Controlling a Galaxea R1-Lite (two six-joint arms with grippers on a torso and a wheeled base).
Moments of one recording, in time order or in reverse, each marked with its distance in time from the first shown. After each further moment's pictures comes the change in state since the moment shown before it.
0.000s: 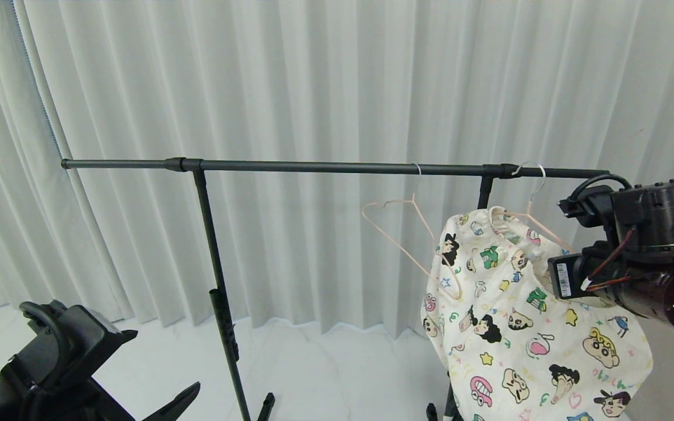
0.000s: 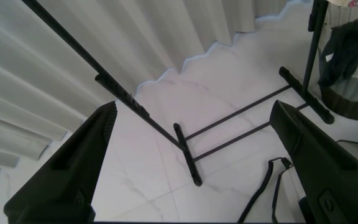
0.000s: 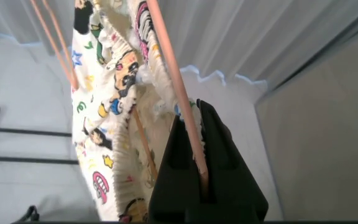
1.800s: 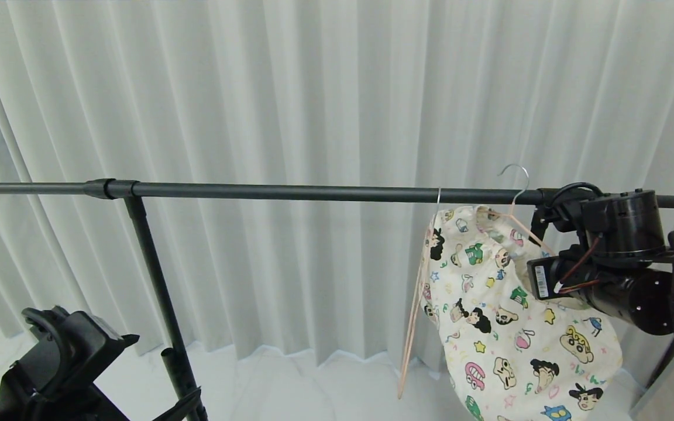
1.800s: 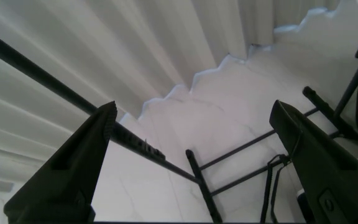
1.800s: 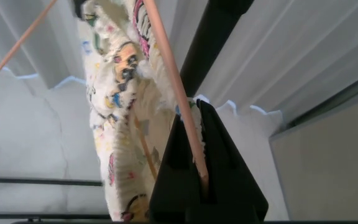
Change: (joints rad) left arm -0.011 -0.004 0.013 0.000 0.000 0.000; right arm 0.027 0.082 0.007 -0.087 -0.010 0.005
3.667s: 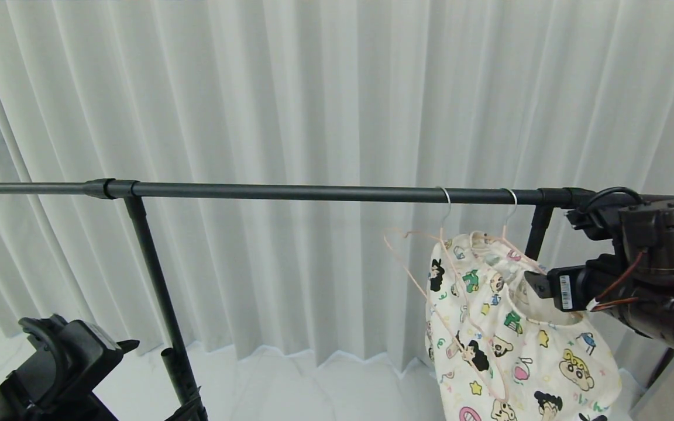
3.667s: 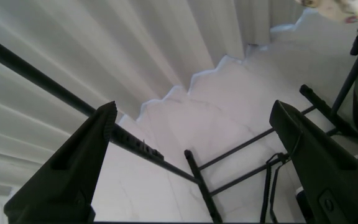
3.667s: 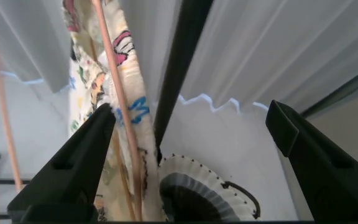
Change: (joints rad) left arm -0.017 -0.017 0.019 0.001 0.003 0.001; right arm 0.003 -0.125 0.102 0.000 0.010 0.044
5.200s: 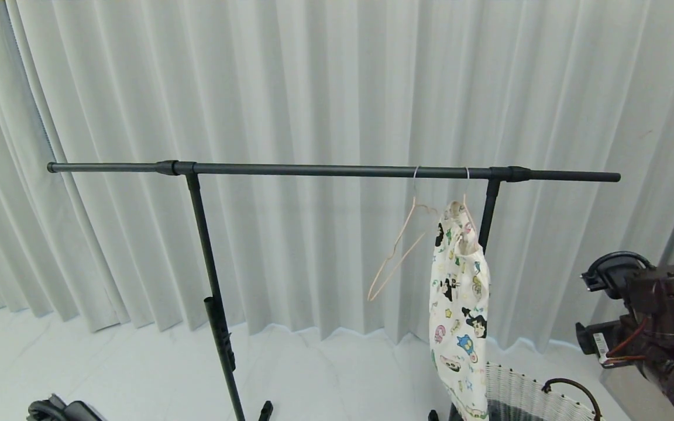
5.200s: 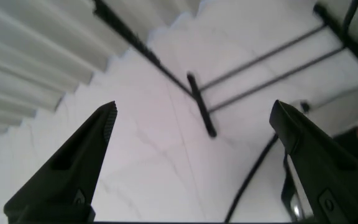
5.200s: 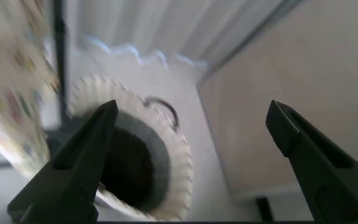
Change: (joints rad) left arm -0.001 -0.066 0.213 0.082 0.156 -0.010; right arm -0.067 0.025 0.288 -0.182 -0.249 -0.179
